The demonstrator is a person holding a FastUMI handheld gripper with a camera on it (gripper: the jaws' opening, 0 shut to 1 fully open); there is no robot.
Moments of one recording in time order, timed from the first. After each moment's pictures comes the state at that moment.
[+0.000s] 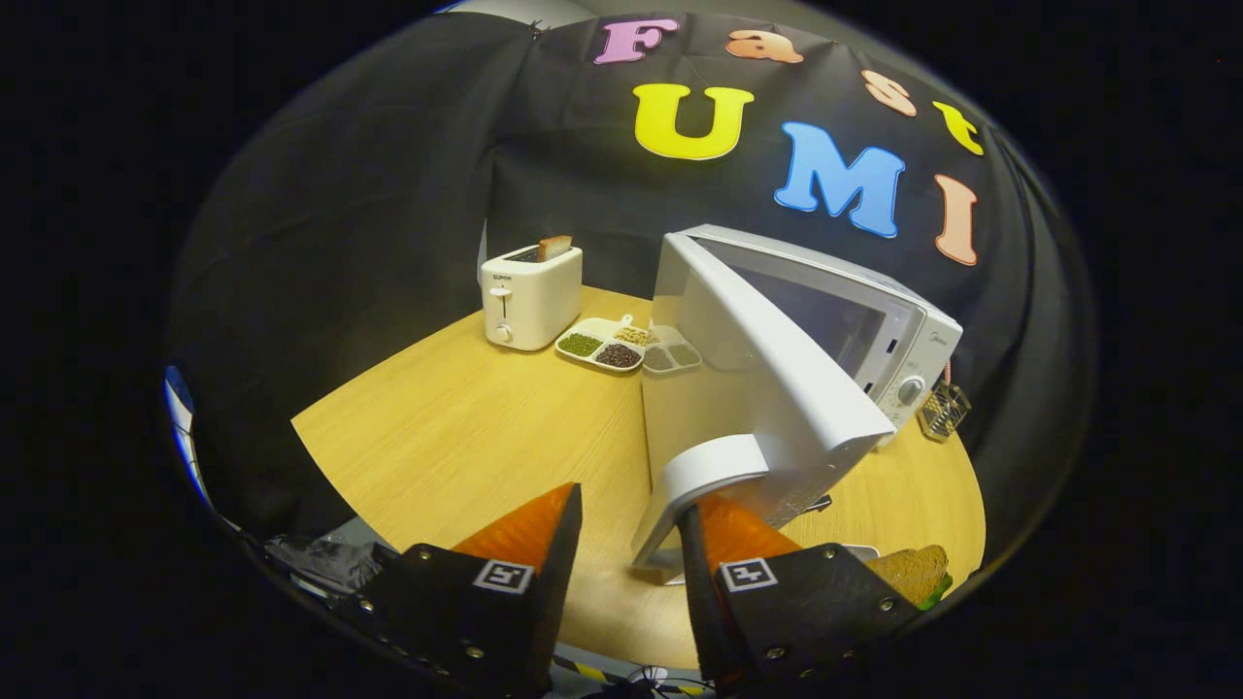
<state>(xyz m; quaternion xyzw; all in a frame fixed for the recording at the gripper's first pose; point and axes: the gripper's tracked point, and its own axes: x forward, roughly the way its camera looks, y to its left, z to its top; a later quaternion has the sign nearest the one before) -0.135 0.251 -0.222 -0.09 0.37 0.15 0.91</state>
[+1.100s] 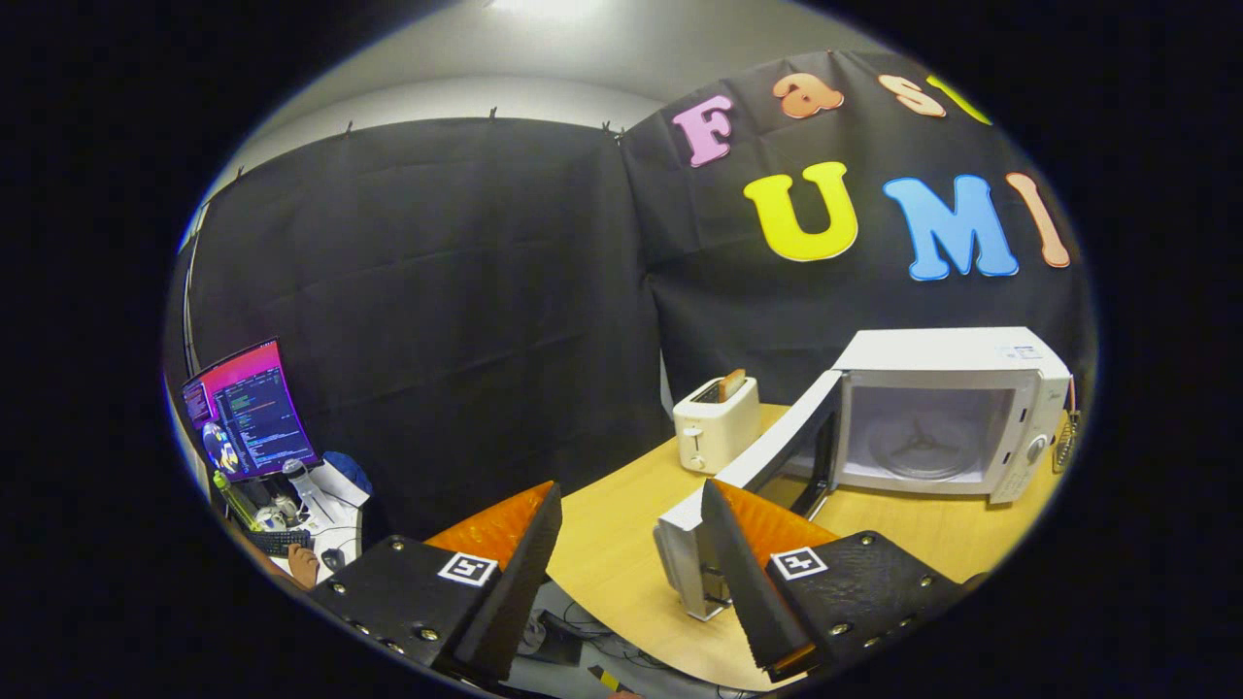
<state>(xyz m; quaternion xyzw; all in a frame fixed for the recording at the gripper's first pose) -0.160 0.291 -0.059 0.10 0.21 0.38 0.89</state>
